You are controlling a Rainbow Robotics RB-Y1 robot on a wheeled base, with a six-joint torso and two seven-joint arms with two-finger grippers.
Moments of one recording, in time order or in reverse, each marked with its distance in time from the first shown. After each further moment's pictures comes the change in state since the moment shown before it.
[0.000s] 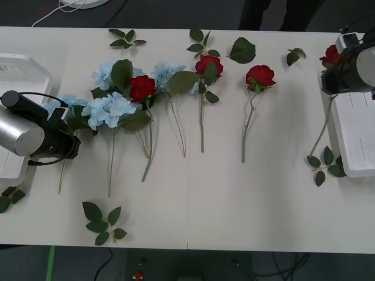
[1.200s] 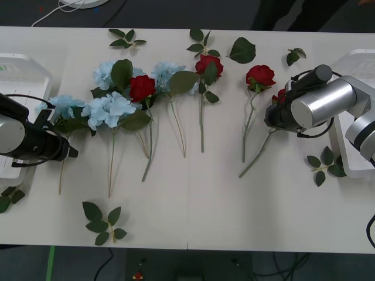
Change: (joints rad) right arm 0.001 0.239 0.237 0.149 -0.069 -0.176 -0.426; left arm 0.016 0.088 0.000 -0.023 0.177 0.000 -0.074
